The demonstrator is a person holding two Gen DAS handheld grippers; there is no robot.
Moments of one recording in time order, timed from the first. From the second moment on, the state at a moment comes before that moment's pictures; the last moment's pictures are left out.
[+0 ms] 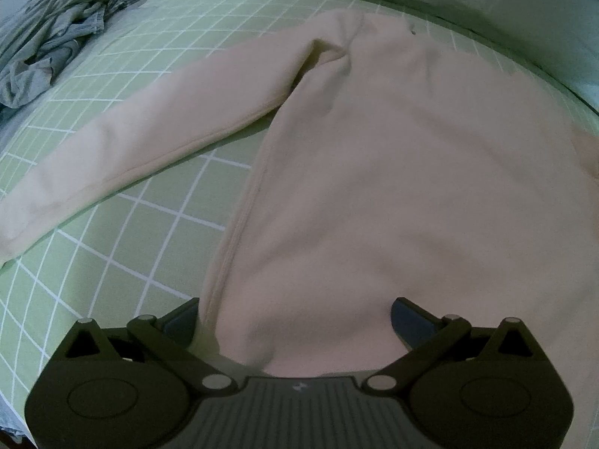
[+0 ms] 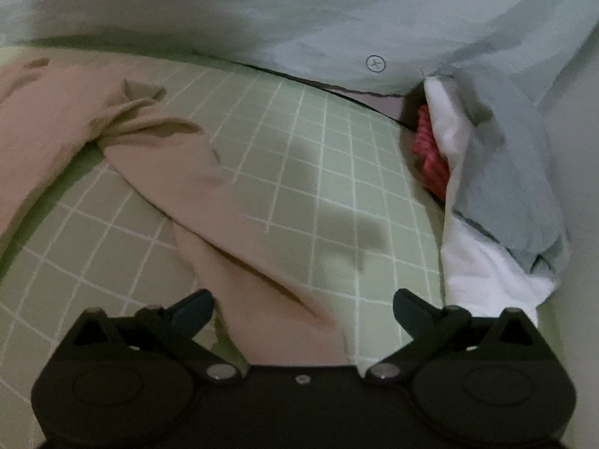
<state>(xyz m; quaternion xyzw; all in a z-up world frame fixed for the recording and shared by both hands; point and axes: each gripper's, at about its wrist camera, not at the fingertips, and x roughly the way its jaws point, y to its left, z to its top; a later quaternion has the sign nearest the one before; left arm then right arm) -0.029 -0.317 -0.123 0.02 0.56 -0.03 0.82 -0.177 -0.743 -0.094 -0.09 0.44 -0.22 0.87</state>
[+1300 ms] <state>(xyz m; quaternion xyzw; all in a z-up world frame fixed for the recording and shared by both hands) -0.028 -0.313 -0.123 0.02 0.56 -0.03 0.82 -0.207 -0.711 -0.035 -0.17 0.33 -0.25 0.90</state>
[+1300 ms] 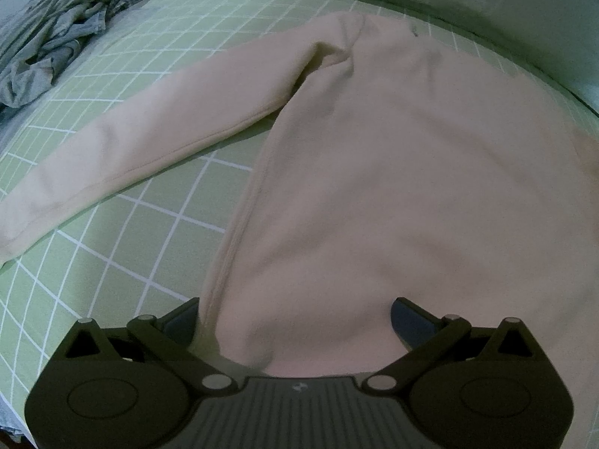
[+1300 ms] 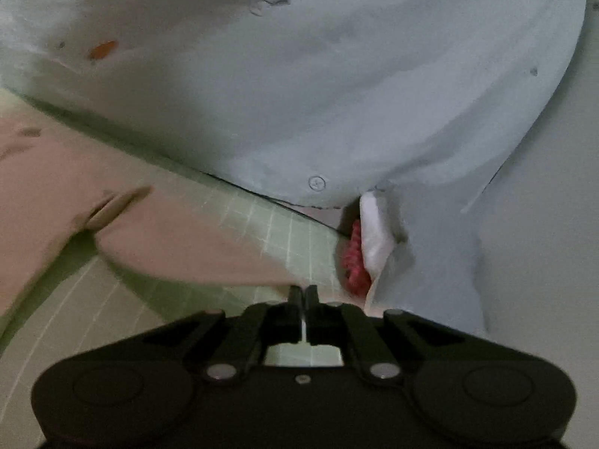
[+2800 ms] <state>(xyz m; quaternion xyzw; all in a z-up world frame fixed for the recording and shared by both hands) -0.027 -0.315 -0.125 0.02 0.55 -0.03 0.83 -0.193 -0.769 -0.027 -0.09 0.31 -0.28 0.91</state>
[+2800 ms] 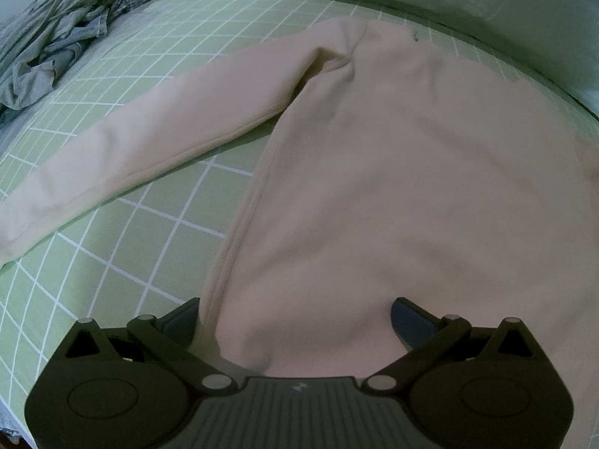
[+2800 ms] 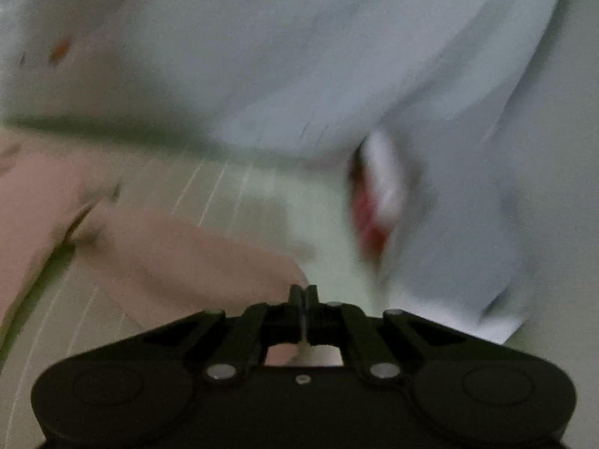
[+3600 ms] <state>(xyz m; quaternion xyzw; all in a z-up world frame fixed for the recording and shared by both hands) -0.027 -0.318 -0.126 0.02 0.55 -0.02 0.83 -0.168 -0.805 -0.075 0.16 0.34 -0.32 0.87</state>
